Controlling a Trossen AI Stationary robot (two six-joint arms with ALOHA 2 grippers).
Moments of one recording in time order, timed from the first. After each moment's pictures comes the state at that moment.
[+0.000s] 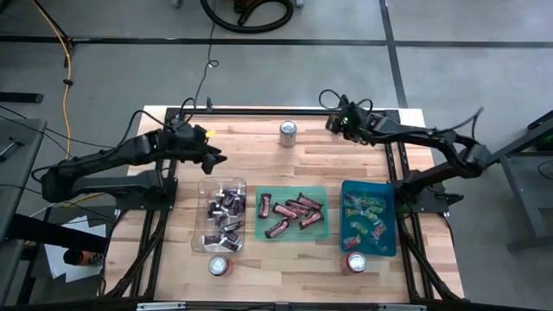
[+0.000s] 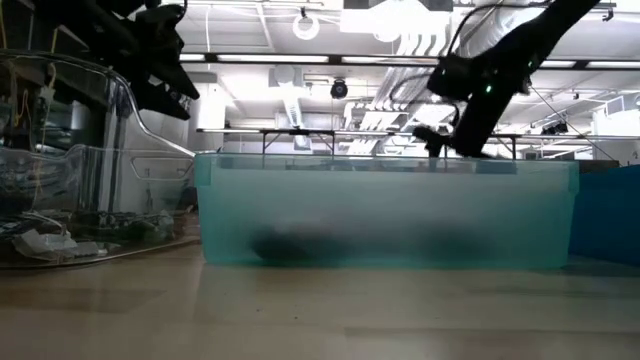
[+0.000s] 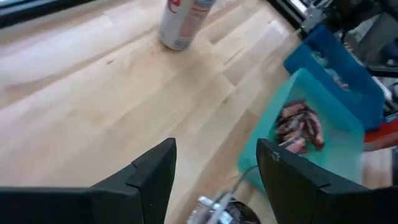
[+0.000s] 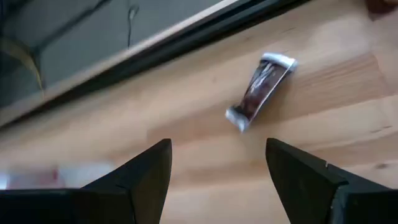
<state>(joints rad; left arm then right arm) 0.41 0.74 0.63 -0.52 0.10 -0.48 -0.66 1.37 0.75 -0.30 0.23 1.13</state>
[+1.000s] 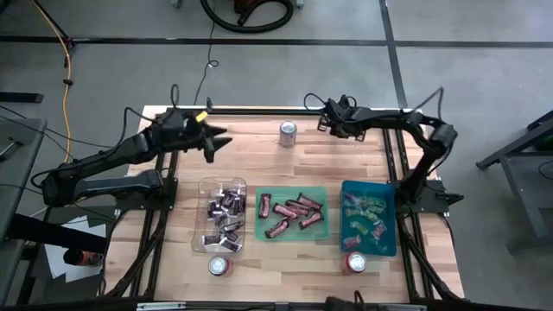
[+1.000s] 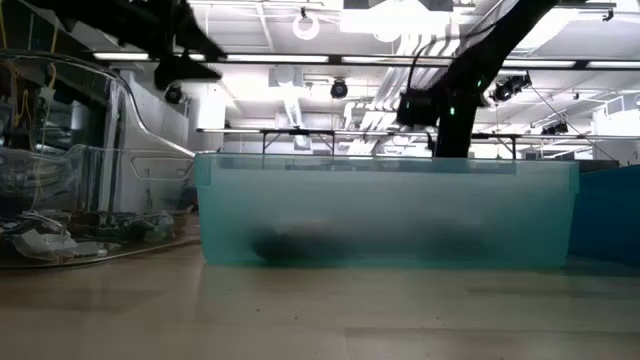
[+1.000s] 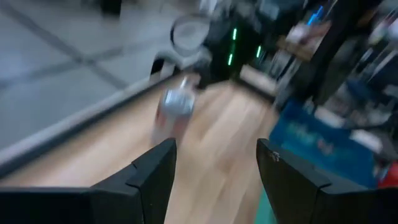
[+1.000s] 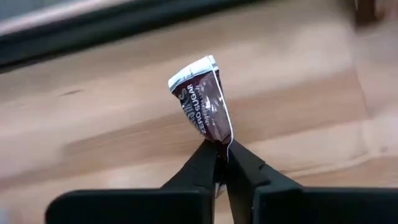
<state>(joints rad) 0.49 0.74 0.63 -0.20 0.09 -0.29 -0.68 1.71 0.99 -0.51 0.30 1.07</state>
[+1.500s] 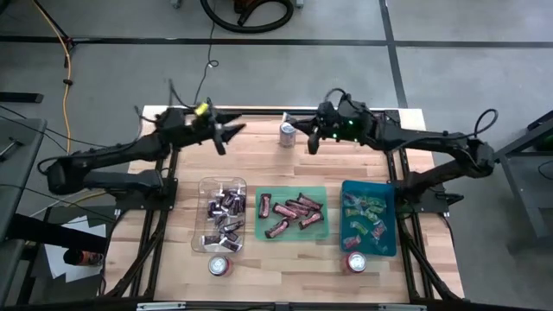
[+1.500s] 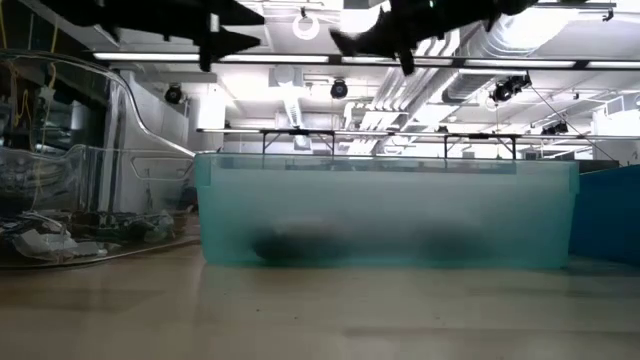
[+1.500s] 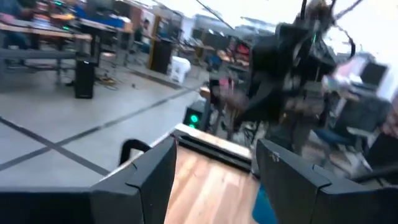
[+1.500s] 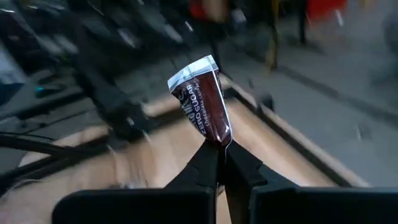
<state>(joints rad) 0.42 0.93 0.63 0.36 0.08 -0.24 -0.34 1.31 0.99 0.09 -0.04 0.22</state>
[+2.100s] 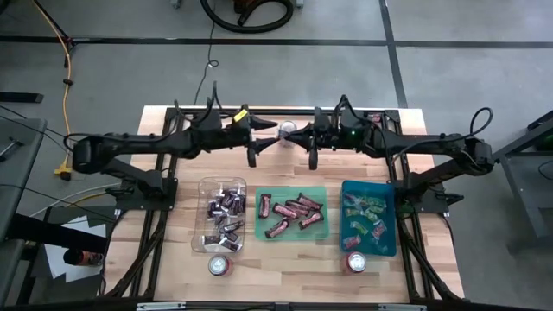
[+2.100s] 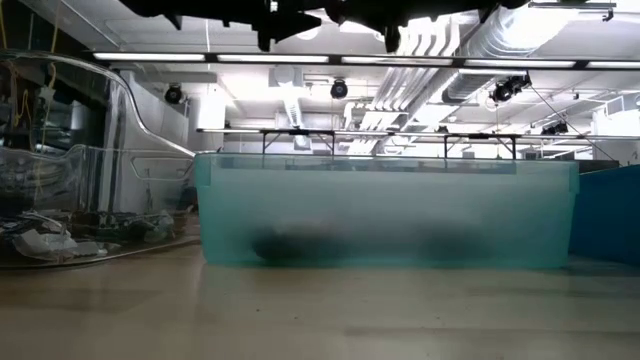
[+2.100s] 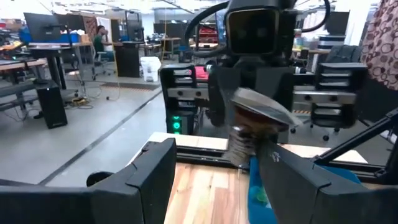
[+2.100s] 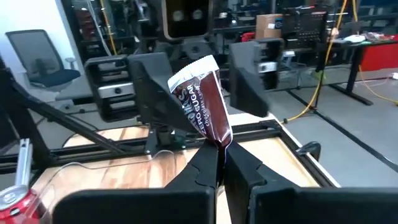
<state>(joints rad) 0.24 1.30 0.89 0.43 0.06 0.01 -0.21 1.32 0.99 0.25 -0.12 0.05</state>
